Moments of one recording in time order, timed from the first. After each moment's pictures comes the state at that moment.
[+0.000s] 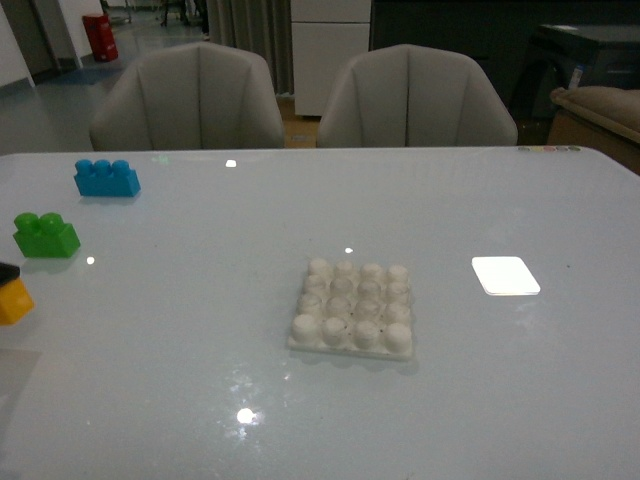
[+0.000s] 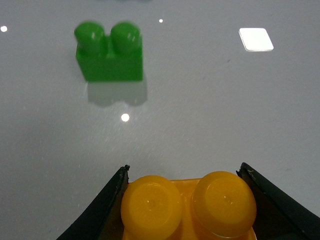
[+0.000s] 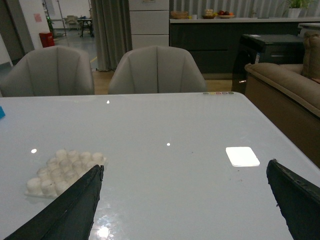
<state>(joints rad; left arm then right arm) 0.31 2.01 0.89 0.50 0.37 0.16 0.00 0.00 0.01 0.00 0.00 0.00</state>
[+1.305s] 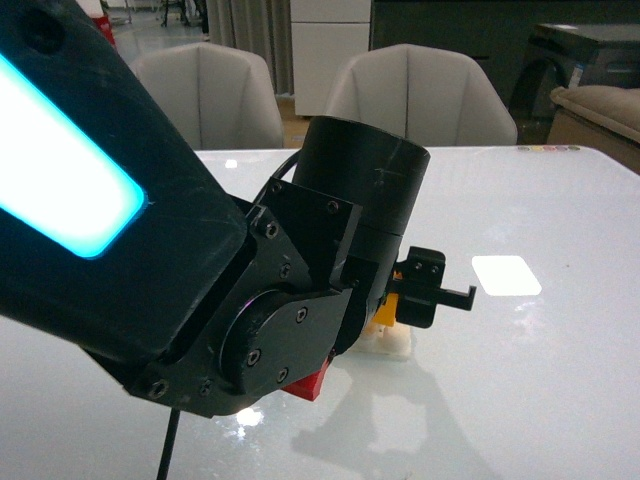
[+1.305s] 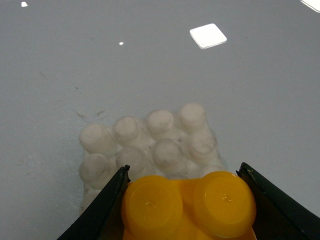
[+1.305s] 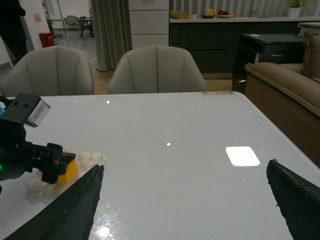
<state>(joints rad) -0.64 2.18 1.14 0.54 -0.30 -0.13 0.00 0.00 0.01 0.00 0.00 0.00</state>
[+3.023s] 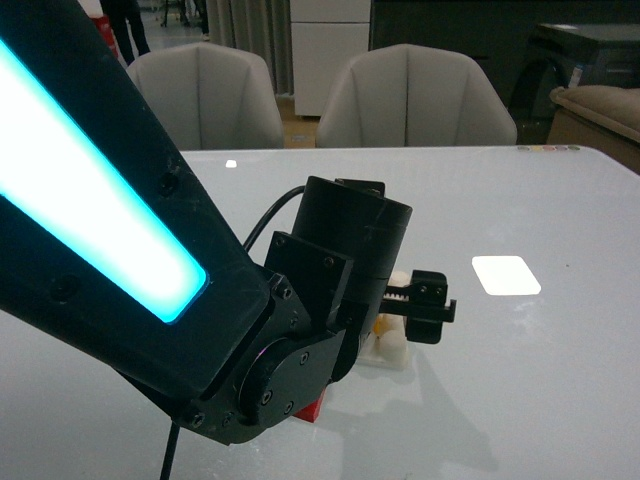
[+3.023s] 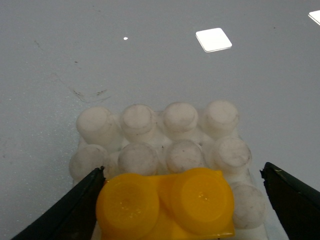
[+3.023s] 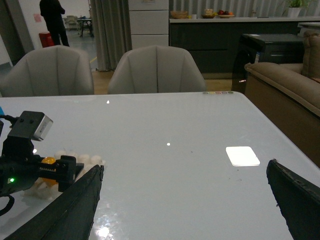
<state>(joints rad) -0.63 2.30 1.16 0.62 -0.31 -0.21 0.00 0.00 0.01 0.00 0.00 0.00</state>
